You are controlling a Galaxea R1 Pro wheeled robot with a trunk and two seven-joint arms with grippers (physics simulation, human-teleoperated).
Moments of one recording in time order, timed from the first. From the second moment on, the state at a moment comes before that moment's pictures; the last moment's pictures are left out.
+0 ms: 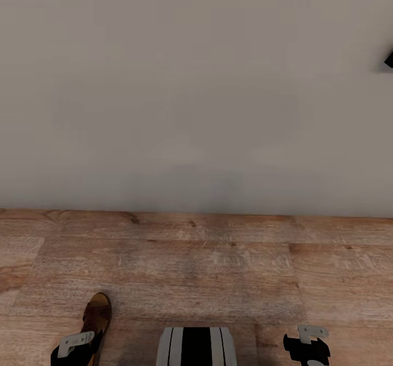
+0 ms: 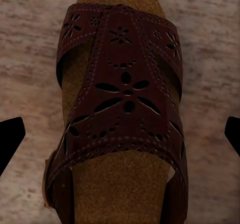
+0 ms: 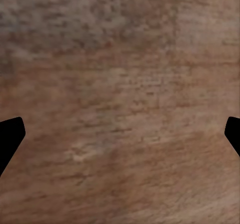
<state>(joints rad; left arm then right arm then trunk) -0.26 0.31 -0.39 -0.41 0.67 -0.47 -0.15 -0.42 -0.06 -0.46 -0.25 0.44 -0.17 -0.19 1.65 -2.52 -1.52</state>
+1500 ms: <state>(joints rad) -0.26 0.31 -0.39 -0.41 0.67 -0.47 -0.15 -0.42 -0.06 -0.46 -0.25 0.44 -0.17 -0.19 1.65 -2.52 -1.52</state>
